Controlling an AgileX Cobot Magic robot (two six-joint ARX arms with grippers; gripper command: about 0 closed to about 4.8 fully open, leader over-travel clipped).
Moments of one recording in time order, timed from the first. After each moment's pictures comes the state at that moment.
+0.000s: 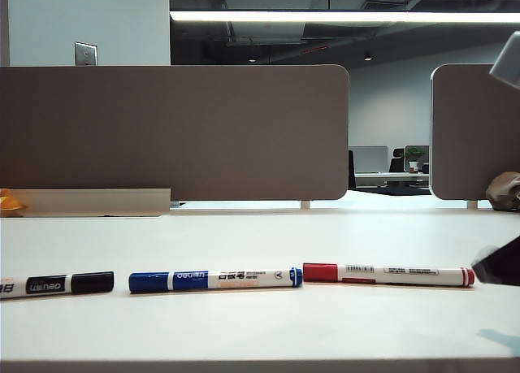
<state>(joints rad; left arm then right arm) -0.43 0.06 0.02 -0.23 0.01 0.05 0.76 0.44 0.01 -0.04 0.05 0.01</state>
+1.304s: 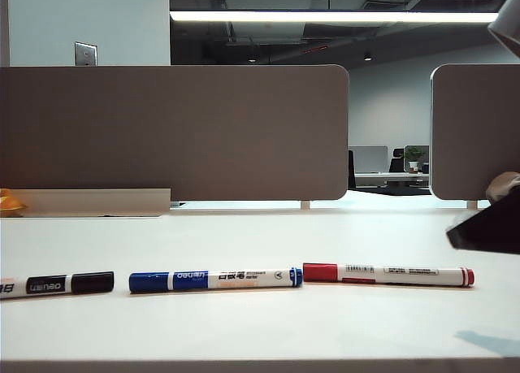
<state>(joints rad) -0.43 0.05 0.02 -0.23 0.02 0.05 0.76 0.41 0.01 0.03 -0.04 0.01</state>
